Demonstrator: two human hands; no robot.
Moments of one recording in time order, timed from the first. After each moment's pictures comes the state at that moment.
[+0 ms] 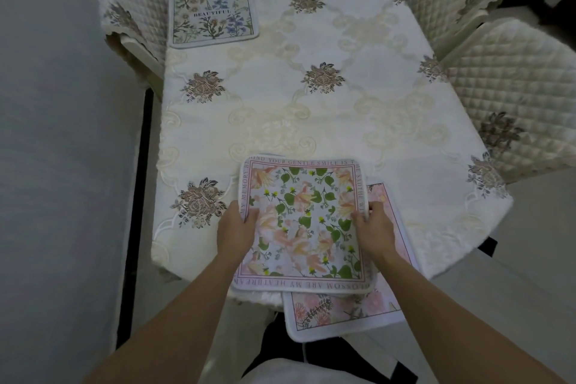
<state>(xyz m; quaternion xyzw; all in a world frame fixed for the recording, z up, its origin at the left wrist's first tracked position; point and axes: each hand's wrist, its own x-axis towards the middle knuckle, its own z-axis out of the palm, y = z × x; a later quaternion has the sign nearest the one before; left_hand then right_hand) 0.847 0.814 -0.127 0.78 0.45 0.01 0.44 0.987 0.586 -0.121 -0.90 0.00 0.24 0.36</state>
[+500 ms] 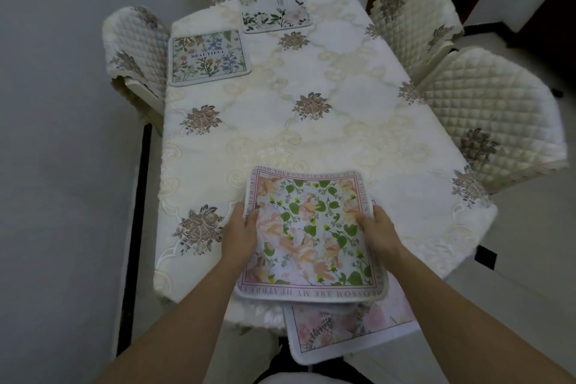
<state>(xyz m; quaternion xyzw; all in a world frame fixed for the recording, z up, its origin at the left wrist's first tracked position) 0.870 0.818 -0.092 0.80 0.38 0.07 0.47 1.009 0.582 -0.089 -0.80 0.07 0.29 0.52</state>
